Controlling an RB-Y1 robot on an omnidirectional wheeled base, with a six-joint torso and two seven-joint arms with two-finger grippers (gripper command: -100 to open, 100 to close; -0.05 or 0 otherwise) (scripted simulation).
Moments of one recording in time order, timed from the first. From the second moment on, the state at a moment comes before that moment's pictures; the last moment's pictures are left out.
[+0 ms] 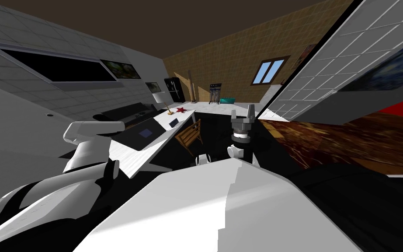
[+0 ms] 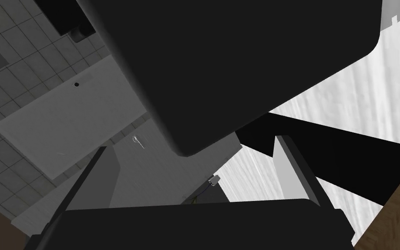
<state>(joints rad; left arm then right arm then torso) -0.61 1.00 0.18 -1.08 0.17 1.23 0.34 0.47 -0.01 0.03 -2.34 -0.05 -0.62 -0.05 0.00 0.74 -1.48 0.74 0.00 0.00</state>
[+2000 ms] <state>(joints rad) -0.68 1.09 0.24 -0.70 -0.11 1.19 0.59 0.47 -0.01 0.03 -2.34 -0.05 -0.62 -0.05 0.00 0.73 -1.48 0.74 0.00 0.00</state>
